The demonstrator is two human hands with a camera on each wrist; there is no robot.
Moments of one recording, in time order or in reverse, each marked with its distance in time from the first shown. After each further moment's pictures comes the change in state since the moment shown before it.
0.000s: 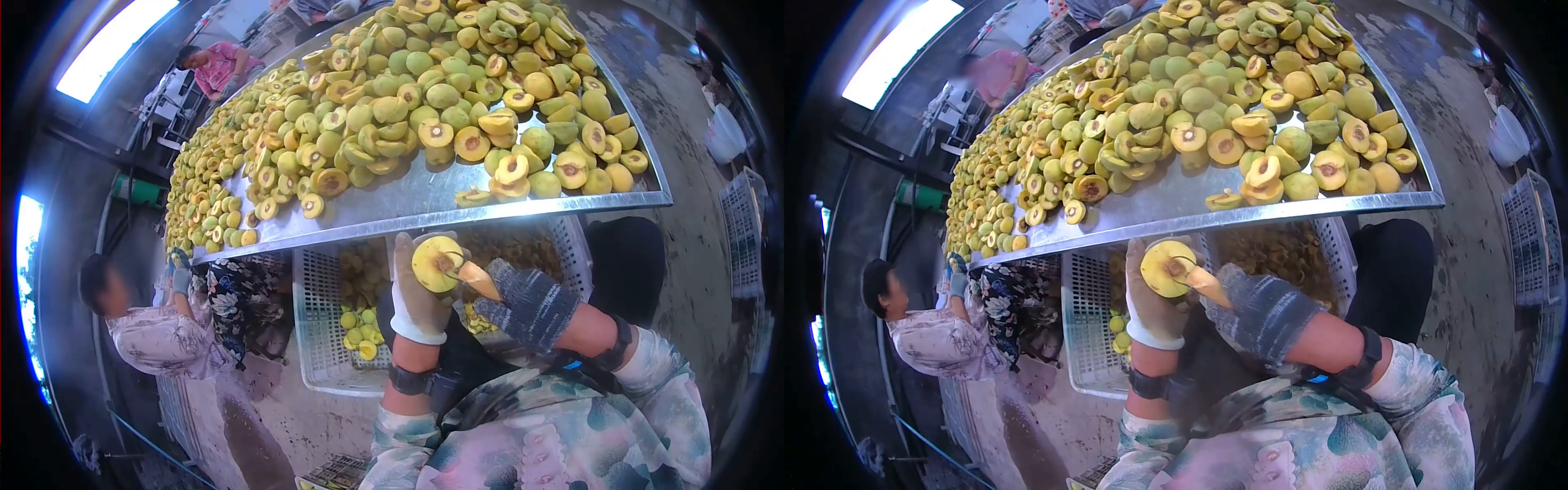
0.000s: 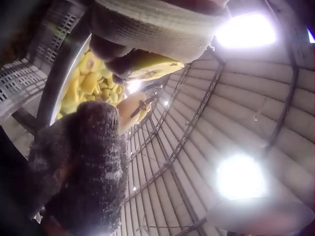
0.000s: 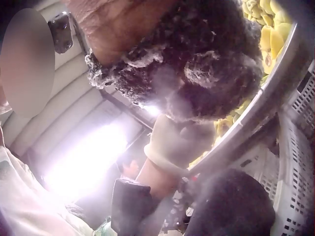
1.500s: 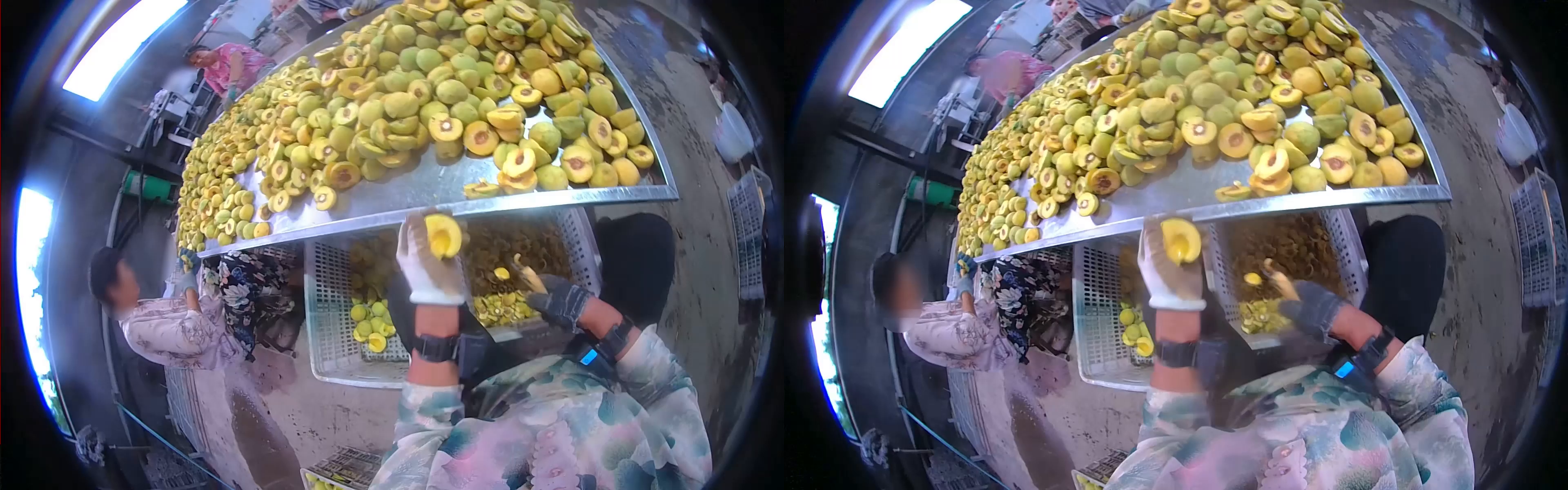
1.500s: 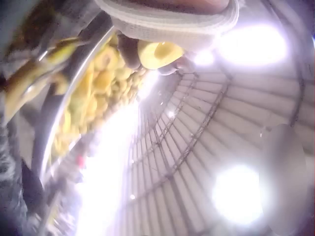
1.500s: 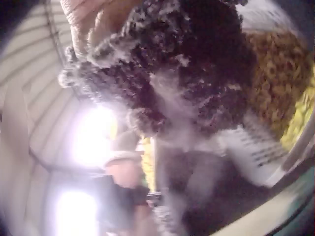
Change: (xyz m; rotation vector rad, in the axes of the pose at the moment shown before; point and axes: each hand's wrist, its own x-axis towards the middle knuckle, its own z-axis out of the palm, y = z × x) left_hand 0.034 -0.022 -0.007 -0.077 0.036 0.526; right_hand -0.041 0.106 0.022 0.270 -0.281 0.501
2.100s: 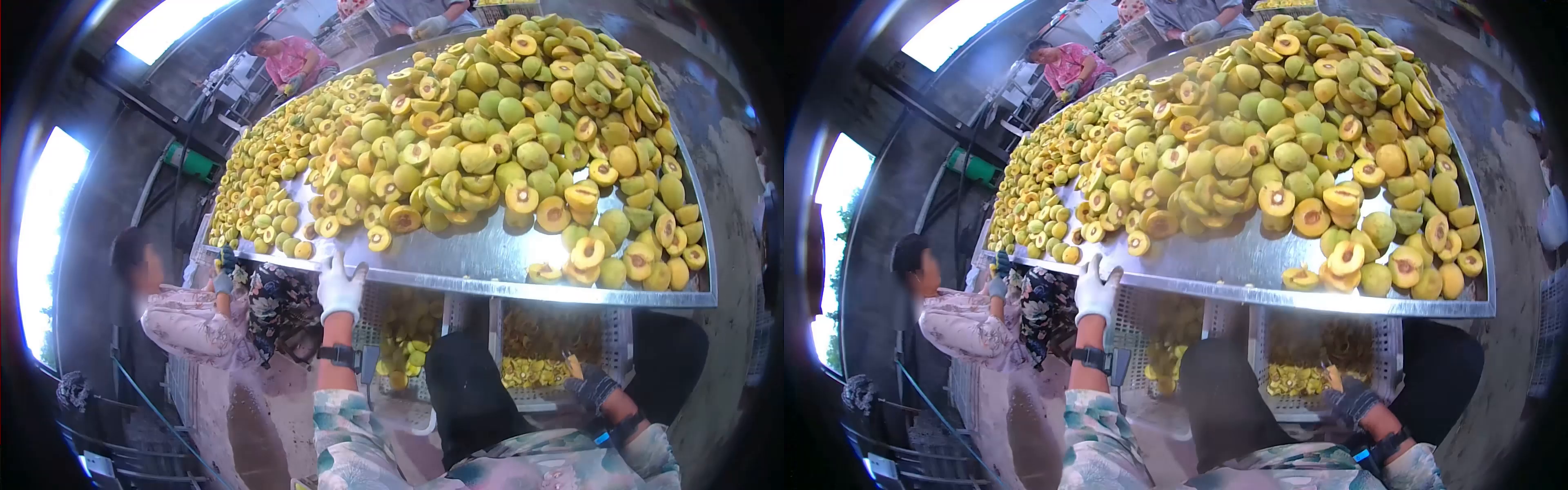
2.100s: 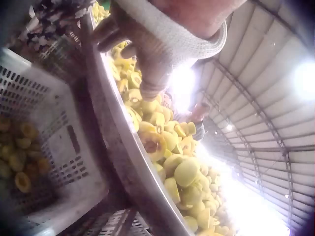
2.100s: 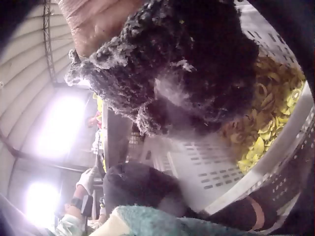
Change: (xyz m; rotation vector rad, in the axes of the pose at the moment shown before) left_hand 0.143 0.148 -0.151 2.023 0.278 0.340; right_hand 0.030 0.071 0.005 -0.099 0.000 0.154
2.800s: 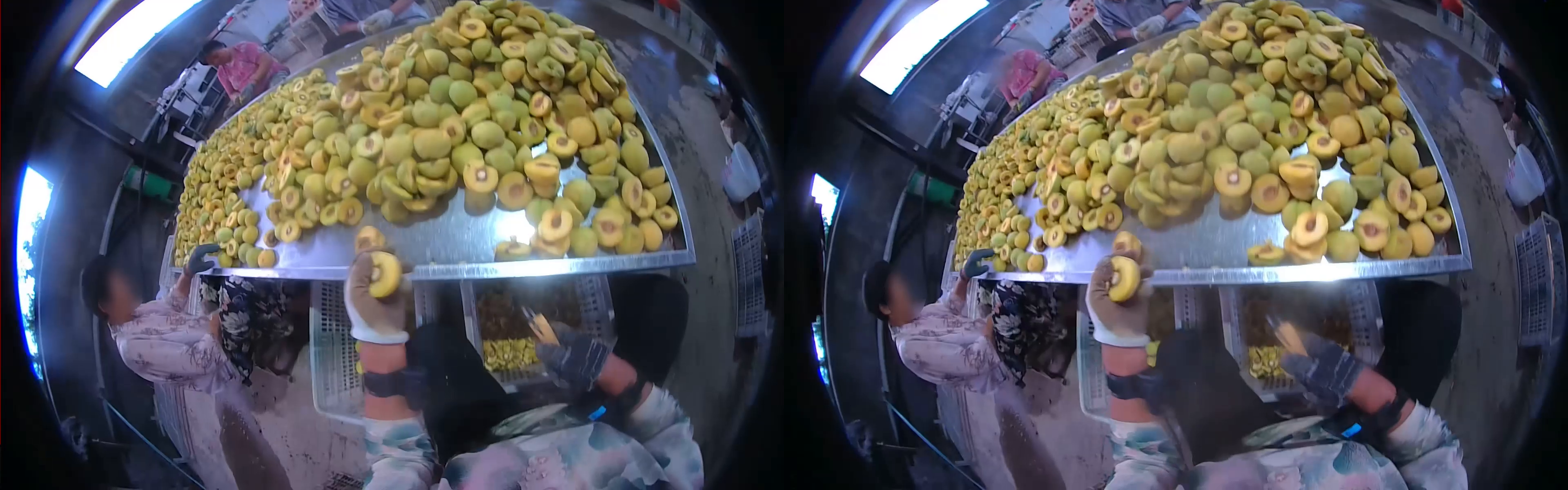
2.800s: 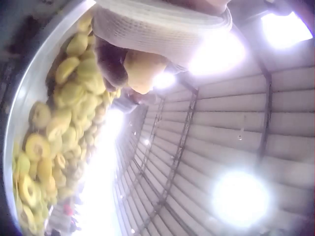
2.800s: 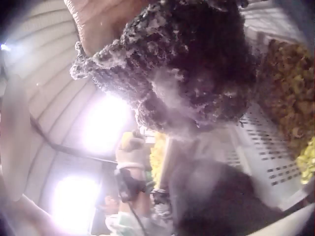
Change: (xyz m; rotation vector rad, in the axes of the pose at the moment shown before) left_hand -0.066 0.118 -0.007 -2.021 -0.302 -0.507; right_hand -0.043 -0.126 -0.022 0.426 -0.034 -0.210
